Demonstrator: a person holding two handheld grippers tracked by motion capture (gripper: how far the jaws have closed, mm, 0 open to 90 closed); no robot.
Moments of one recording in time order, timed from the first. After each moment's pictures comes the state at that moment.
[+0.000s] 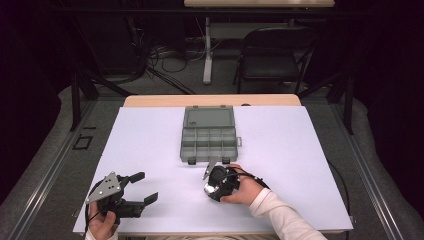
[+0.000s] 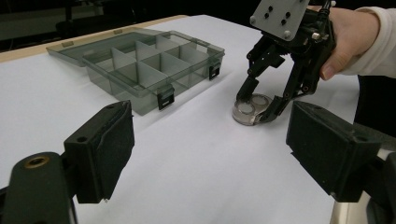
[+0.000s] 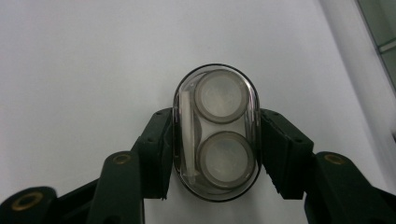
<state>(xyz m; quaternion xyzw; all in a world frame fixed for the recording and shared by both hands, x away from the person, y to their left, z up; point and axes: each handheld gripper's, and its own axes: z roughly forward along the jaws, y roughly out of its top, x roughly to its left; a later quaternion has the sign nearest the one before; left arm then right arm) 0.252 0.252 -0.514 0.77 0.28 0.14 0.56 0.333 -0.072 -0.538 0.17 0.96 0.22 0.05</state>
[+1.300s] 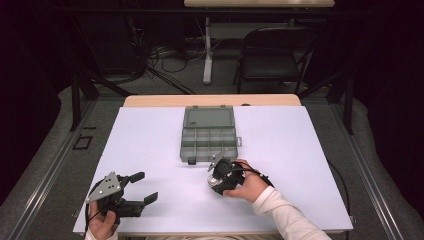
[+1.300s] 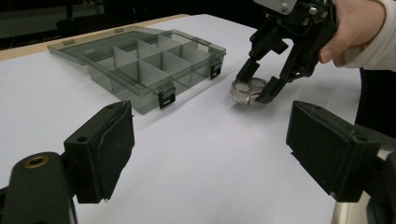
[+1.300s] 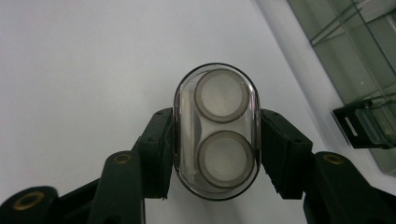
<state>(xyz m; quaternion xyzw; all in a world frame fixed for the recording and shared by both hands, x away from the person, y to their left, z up) 0.252 0.253 -0.514 0.77 0.29 0.14 0.55 0.340 -0.086 -0.523 0.21 0.95 0.23 0.07</state>
